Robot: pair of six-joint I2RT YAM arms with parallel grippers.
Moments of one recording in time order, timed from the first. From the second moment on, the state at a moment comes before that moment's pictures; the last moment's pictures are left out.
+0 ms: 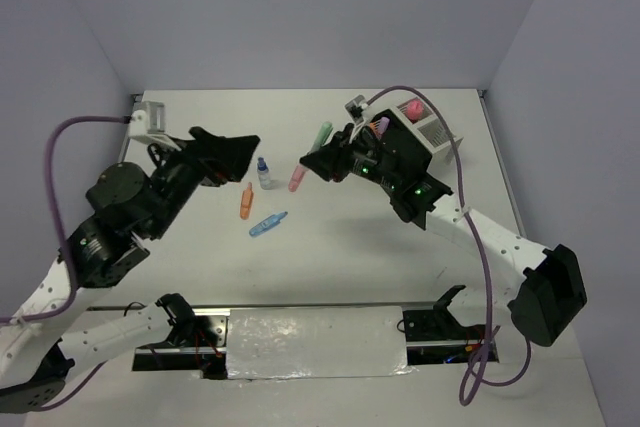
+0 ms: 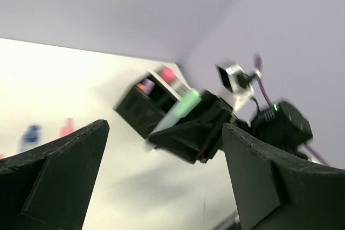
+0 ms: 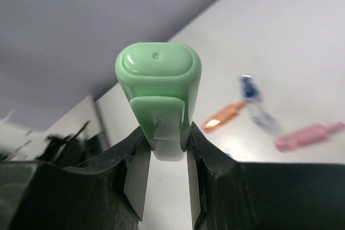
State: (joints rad) left arm -0.80 0.79 1.21 -0.33 -0.32 -0.57; right arm 0.68 1.23 0.96 0.27 -0.41 0.44
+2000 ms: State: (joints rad) left arm -0.79 0.46 0.88 -0.74 -0.53 -0.40; right arm 0.27 1.55 1.14 0.06 0.19 0.32
